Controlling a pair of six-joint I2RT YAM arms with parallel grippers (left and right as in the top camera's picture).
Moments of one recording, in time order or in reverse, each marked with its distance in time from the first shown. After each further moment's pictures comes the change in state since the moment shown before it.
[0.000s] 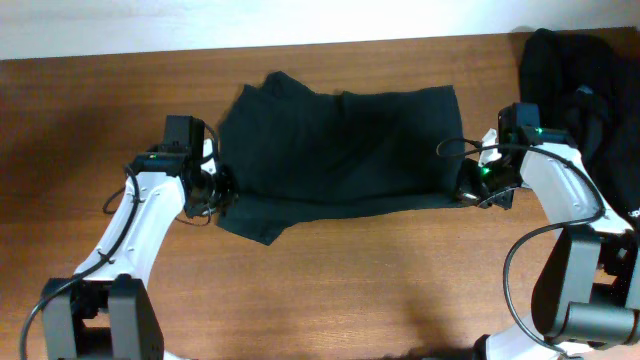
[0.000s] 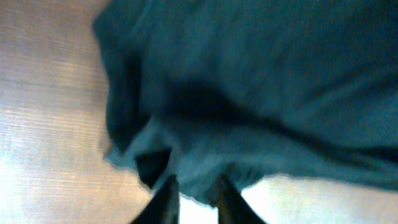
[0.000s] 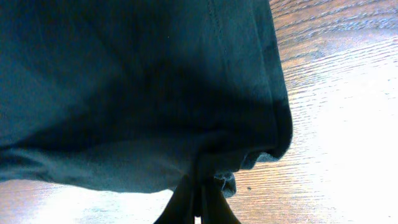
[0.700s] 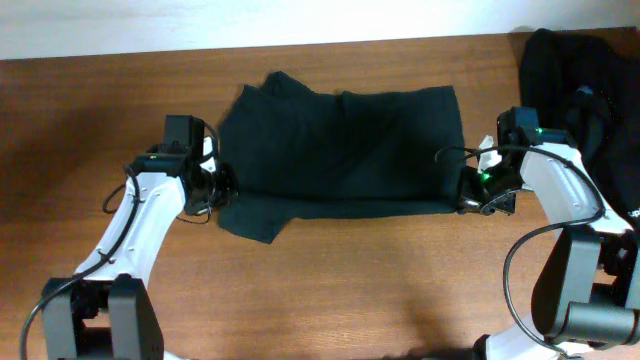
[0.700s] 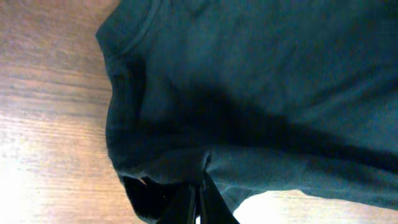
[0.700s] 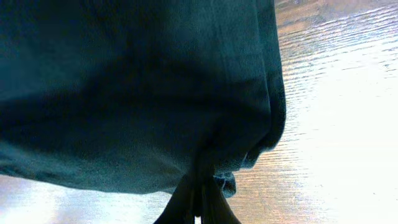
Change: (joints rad) left arm 0.000 0.000 -0.004 0.051 -0.016 0.011; right arm 0.000 0.000 0.000 -0.071 0.021 -0.060
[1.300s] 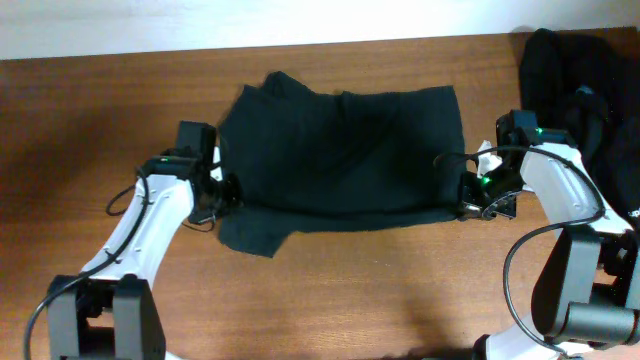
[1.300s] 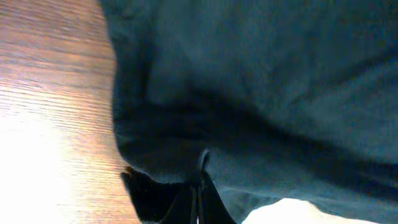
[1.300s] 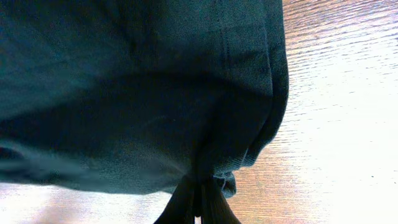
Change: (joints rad) left arm -0.035 0.000 -0.023 -0.053 -0.063 0.000; right arm 0.000 0.000 0.000 -0.061 0.005 -0.035
